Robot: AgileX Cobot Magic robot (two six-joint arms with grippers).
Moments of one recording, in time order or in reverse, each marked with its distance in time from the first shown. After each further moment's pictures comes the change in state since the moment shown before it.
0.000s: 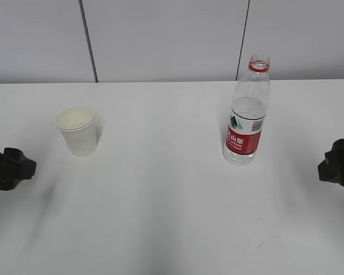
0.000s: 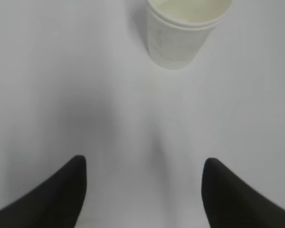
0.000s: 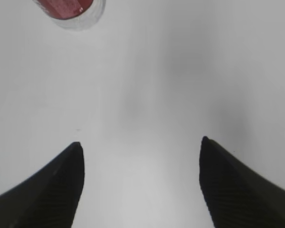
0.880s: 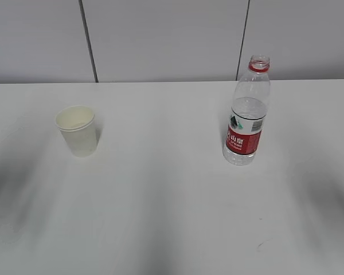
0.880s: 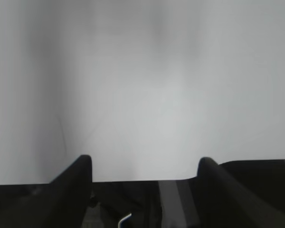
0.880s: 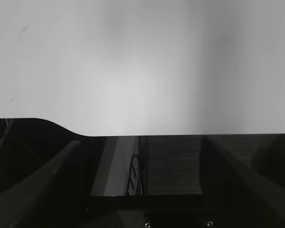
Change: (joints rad) left arm 0.000 -0.020 -0.383 -0.095 1.099 -0.001; right arm 0.000 -0.001 -0.135 0.040 0.625 0.000
